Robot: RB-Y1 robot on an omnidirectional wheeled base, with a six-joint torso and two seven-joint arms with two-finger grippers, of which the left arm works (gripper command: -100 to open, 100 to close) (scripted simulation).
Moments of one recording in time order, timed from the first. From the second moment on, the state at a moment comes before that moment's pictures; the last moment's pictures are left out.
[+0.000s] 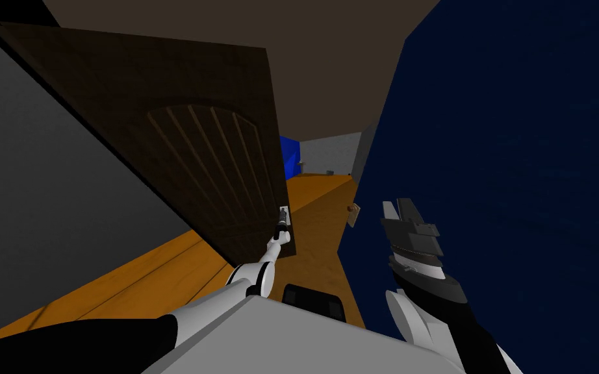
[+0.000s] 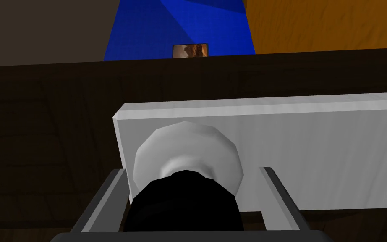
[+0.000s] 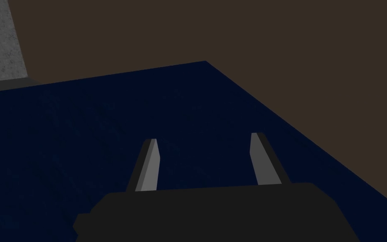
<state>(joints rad) -0.52 0.00 0.37 -0.60 0.23 -0.55 -0.35</state>
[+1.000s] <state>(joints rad) -0.53 0.02 0.41 -0.59 0.25 -0.54 -0.40</state>
